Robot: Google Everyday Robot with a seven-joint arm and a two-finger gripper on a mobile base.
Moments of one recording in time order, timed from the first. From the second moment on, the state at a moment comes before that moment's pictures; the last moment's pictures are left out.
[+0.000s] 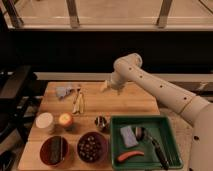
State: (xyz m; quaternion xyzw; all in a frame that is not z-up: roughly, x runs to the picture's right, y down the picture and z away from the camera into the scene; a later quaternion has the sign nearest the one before) arm 0.046 0.015 0.830 -0.08 -0.27 -0.63 0.72
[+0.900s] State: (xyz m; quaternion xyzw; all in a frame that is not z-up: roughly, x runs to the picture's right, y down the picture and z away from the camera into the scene) arm 0.046 0.014 0.832 -0.08 -0.27 -0.64 0.72
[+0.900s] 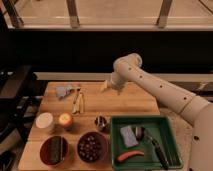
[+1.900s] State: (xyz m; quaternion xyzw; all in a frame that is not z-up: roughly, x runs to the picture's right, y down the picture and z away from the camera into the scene) arm -0.054 -0.027 0.897 -0.06 -0.33 -0.72 0.61
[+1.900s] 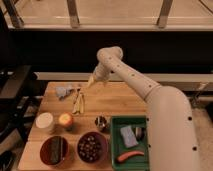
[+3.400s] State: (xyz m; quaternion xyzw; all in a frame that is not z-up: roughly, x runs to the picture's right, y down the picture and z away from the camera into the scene) arm -0.167 -0.027 0.918 0.02 -0.27 -0.79 0.54
